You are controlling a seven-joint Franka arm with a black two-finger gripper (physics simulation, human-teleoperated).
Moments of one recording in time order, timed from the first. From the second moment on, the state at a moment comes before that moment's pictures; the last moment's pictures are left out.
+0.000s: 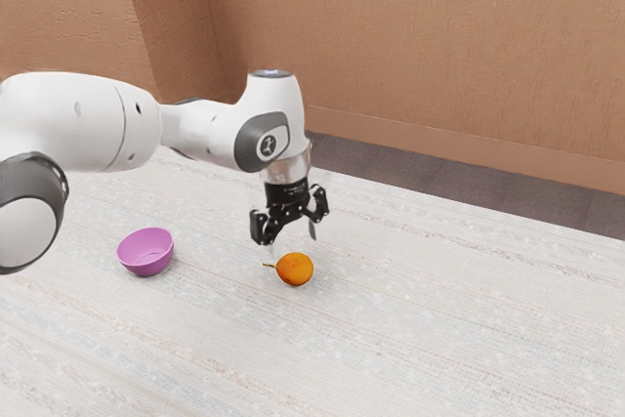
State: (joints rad) arm -0.26 0.47 0.12 -1.68 -0.13 2.04 -1.20
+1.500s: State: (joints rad) arm -0.25 0.51 0.12 -1.82 -0.15 2.30 -1.77
